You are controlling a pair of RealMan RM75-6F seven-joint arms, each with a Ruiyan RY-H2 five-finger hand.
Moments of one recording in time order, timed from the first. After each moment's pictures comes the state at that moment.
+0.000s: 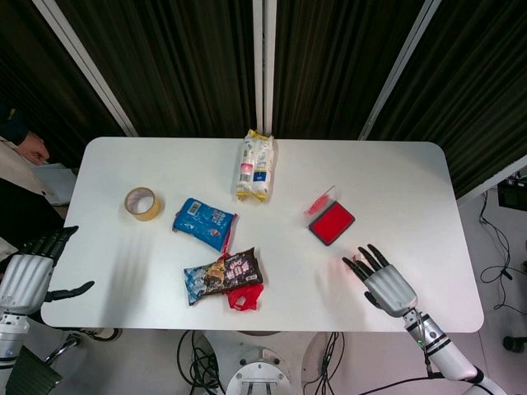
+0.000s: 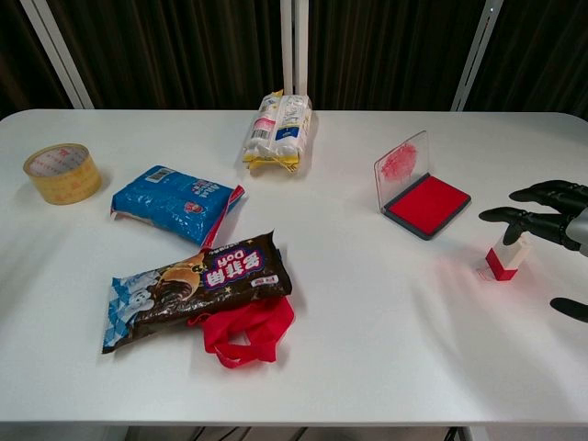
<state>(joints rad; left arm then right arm) -0.11 -1.13 0.00 -1.51 1.61 1.53 -0.05 0.31 -1.42 -0.08 -1.35 -1.76 1.22 -0.21</state>
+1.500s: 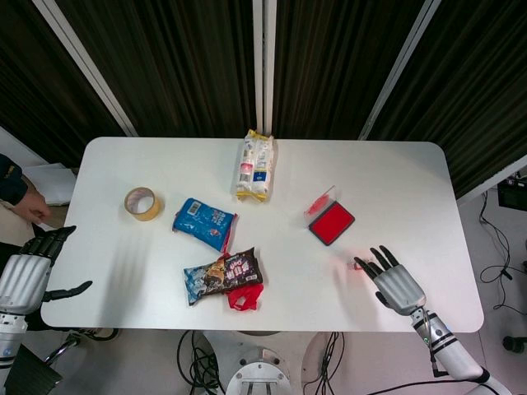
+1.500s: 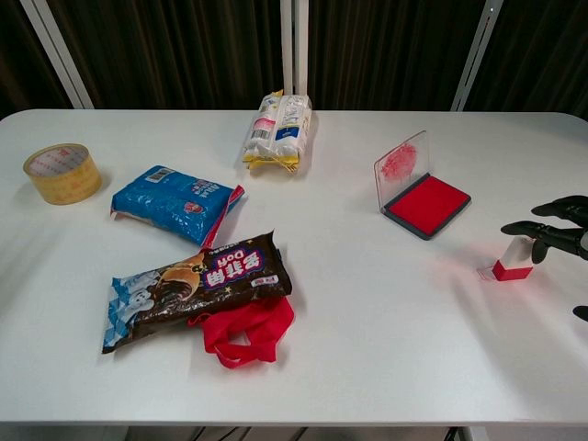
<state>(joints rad) -0.10 -1.13 0.00 -1.49 1.61 1.53 -0.07 0.31 -1.40 -0.11 -1.32 -1.67 1.18 -0.23</state>
